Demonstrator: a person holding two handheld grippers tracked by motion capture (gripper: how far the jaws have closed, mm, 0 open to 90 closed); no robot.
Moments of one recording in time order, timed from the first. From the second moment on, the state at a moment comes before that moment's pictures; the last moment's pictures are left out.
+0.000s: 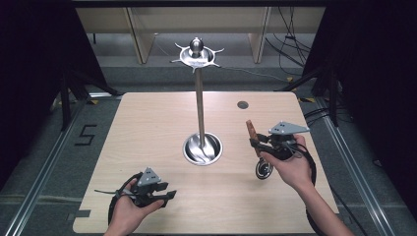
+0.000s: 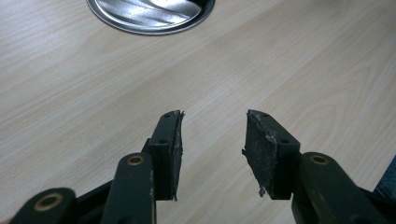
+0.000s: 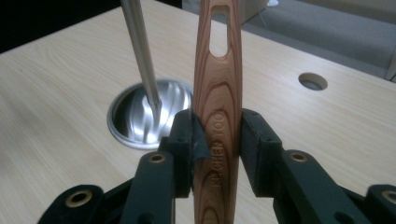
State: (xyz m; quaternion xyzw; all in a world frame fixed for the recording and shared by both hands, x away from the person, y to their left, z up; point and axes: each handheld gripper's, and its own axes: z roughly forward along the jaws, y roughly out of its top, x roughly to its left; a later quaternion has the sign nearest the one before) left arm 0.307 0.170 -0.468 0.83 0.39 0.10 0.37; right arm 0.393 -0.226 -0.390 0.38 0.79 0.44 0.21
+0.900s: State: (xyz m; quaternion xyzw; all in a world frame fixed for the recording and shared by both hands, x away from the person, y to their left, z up) left arm 0.307 0.170 -0.469 0.83 0.40 0.11 0.38; right arm 0.391 -0.213 -0.353 0.33 0.77 0.51 0.22
